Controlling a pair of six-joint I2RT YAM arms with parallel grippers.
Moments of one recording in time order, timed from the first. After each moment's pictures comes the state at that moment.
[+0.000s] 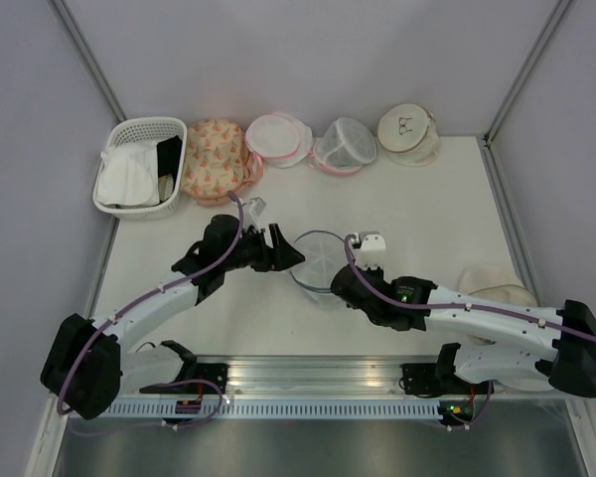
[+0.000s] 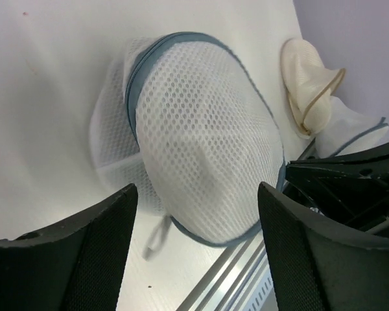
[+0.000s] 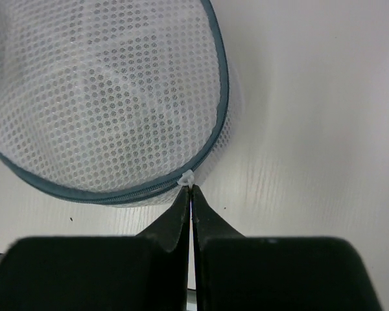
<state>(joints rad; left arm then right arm) -0.55 1.17 0.63 0.10 0.42 -0.64 1.15 1.16 0.84 -0.65 0.65 0.88</state>
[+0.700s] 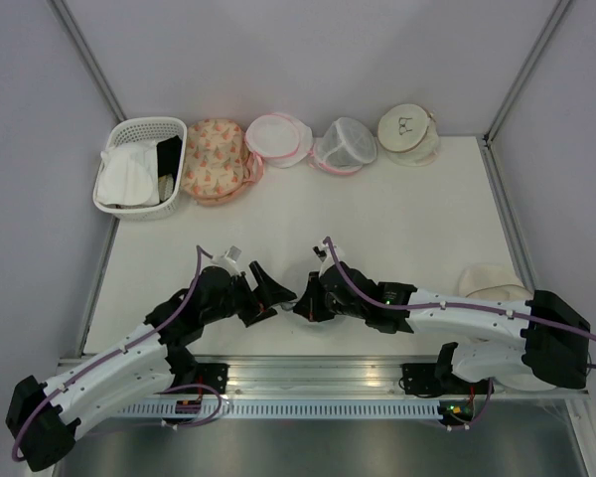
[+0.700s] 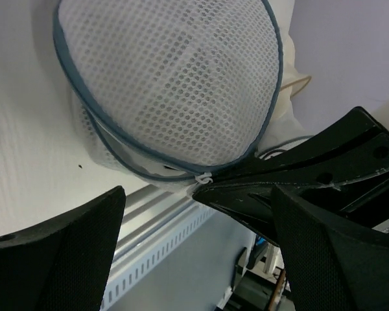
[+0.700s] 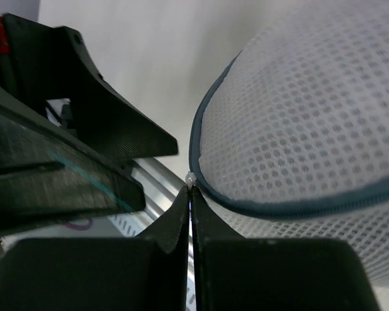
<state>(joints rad) -0.76 0.67 0.37 -0.21 0.17 -1.23 1.15 1.26 0.73 -0.10 0.09 0.90</state>
